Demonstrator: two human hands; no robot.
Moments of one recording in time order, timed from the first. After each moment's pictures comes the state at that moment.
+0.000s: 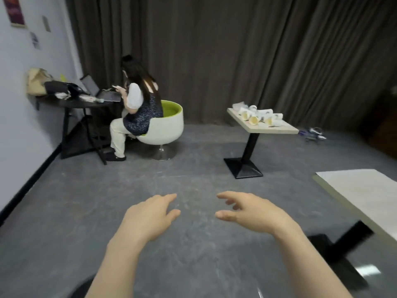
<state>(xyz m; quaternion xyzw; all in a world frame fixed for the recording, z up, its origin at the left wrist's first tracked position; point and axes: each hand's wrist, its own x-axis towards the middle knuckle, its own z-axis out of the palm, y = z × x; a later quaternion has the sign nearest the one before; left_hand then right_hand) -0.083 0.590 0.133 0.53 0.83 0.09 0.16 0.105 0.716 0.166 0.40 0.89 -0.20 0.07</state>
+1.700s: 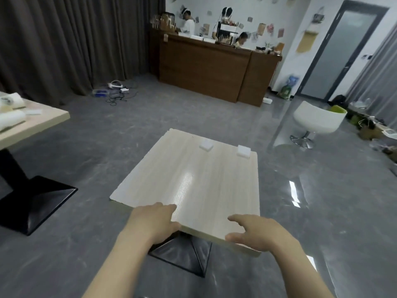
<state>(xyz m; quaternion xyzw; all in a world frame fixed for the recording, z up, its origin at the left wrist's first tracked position) 0.452 1.356 0.070 0.89 0.40 -0.15 0.14 0.656 1.224 0.084 0.82 0.50 -0.28 0.08</state>
